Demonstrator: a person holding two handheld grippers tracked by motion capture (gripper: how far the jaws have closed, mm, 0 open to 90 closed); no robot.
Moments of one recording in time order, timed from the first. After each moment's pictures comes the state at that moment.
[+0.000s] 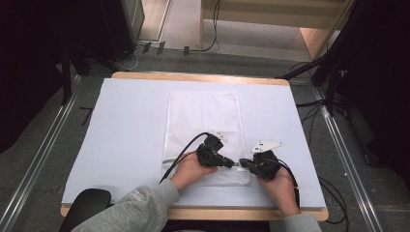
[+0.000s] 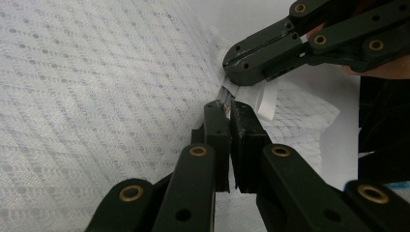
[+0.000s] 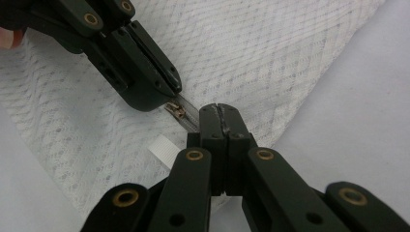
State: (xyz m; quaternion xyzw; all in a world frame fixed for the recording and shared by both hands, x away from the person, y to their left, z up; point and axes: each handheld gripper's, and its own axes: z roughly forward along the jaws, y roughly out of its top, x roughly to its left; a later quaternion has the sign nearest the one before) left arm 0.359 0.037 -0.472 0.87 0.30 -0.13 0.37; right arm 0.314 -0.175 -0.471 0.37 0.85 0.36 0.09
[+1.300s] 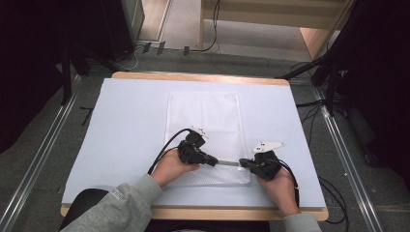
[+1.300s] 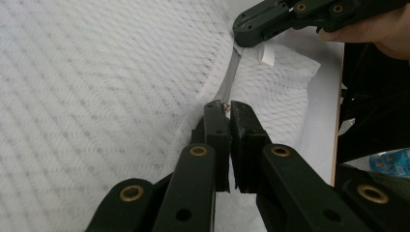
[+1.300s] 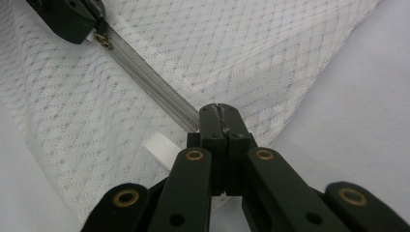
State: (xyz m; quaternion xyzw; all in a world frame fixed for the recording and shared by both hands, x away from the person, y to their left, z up) left arm 0.357 0.092 -0.451 0.87 0.30 -0.14 0.36; right arm 0.315 -0.179 -0.475 0.37 0.85 0.37 0.07
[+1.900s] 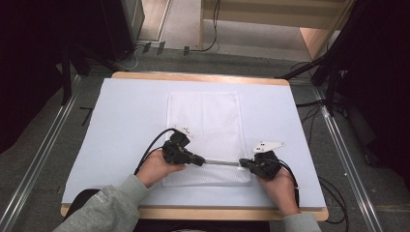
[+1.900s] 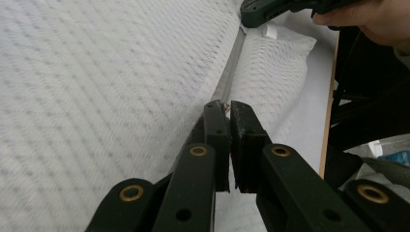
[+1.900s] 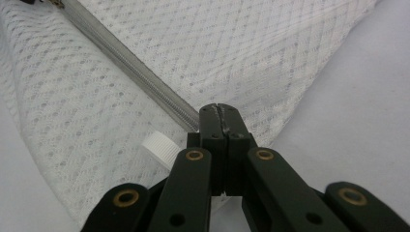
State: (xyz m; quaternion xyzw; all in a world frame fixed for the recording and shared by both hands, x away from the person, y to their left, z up) left arm 0.350 0.134 -0.443 0.86 0.31 -0.14 0.37; right arm 0.315 -0.179 -0.474 0.37 0.85 0.37 0.08
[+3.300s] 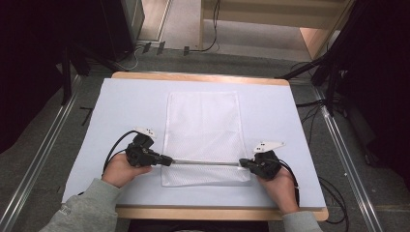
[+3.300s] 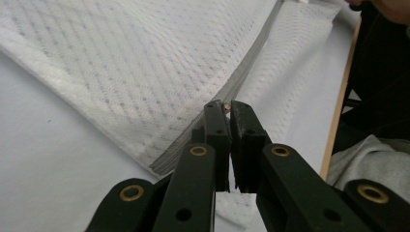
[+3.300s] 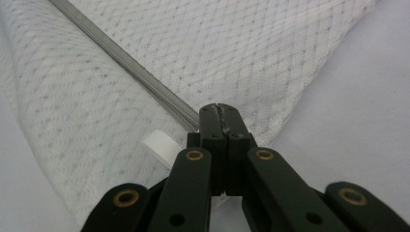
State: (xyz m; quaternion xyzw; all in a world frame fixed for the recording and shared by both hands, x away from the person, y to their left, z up) left arm 0.332 0.227 -0.435 0.85 0.36 -0.11 0.36; right arm 0.316 -0.180 -0.475 0.37 0.85 0.37 0.07
